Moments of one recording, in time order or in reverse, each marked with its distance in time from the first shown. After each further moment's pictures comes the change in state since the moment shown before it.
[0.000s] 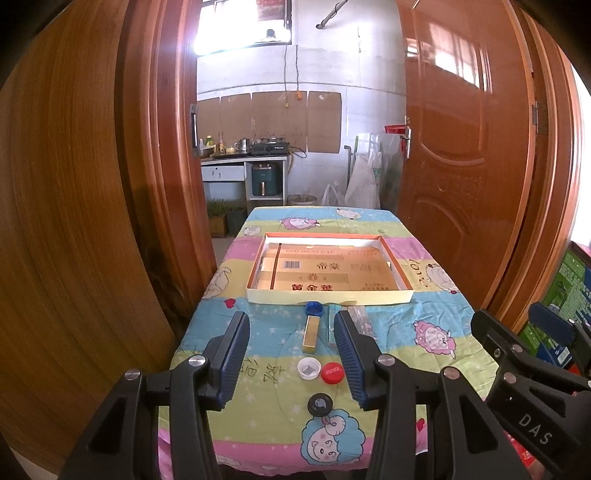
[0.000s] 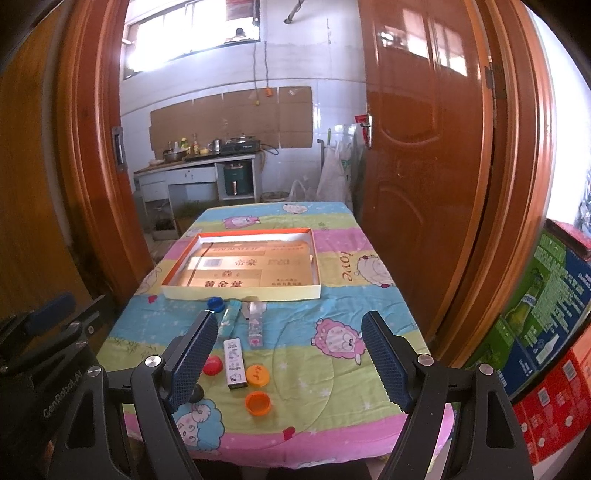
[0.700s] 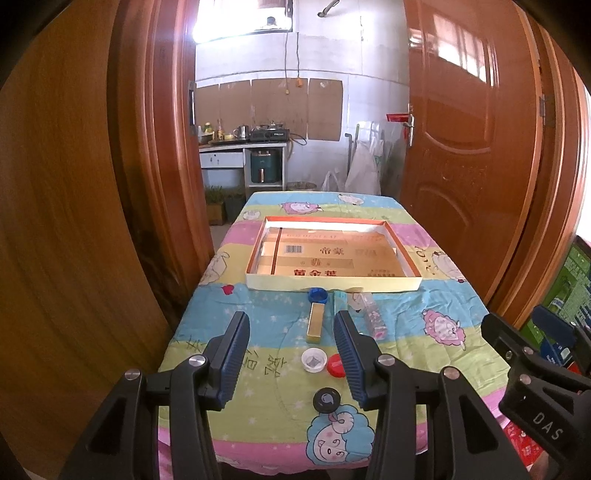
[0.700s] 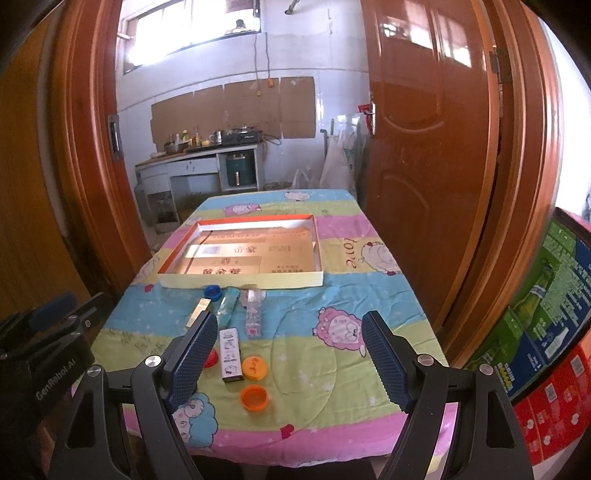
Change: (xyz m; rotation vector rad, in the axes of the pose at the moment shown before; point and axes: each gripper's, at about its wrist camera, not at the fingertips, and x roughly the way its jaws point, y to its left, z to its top) left arm 0.024 0.008 -0.006 -0.014 0.053 -0.010; right arm 0.021 -0.010 -0.015 0.006 0.035 0.023
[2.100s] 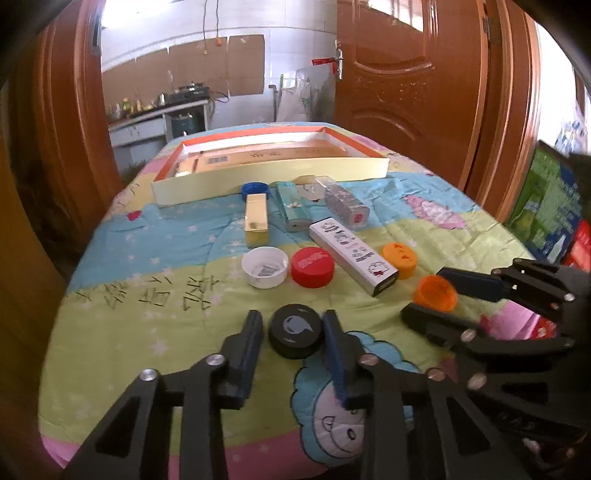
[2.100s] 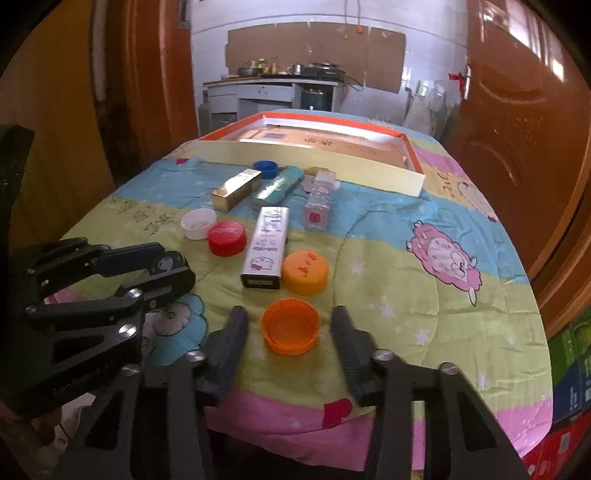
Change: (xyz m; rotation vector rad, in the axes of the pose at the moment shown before) left arm 0.105 -0.013 -0.094 0.210 0.152 -0.226; right arm 0.106 0.031 -0.091 -0.260 0.207 0.220
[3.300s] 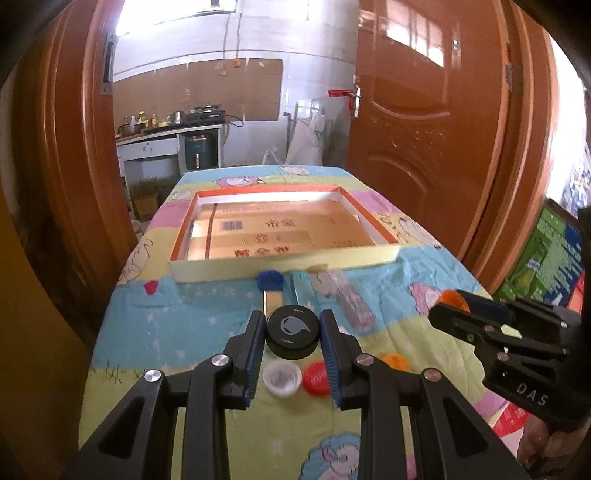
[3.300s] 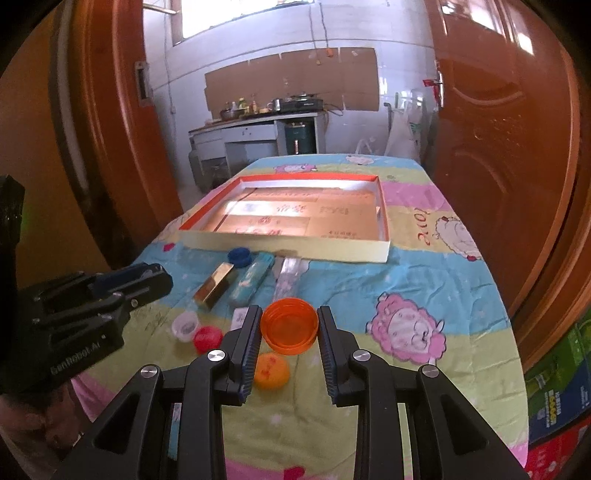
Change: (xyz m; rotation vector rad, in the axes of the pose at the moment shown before) left arm -0.019 0.022 0.079 -0.103 -0.098 -0.012; right arm -0.031 -0.048 0.062 0.157 -0.127 0.026
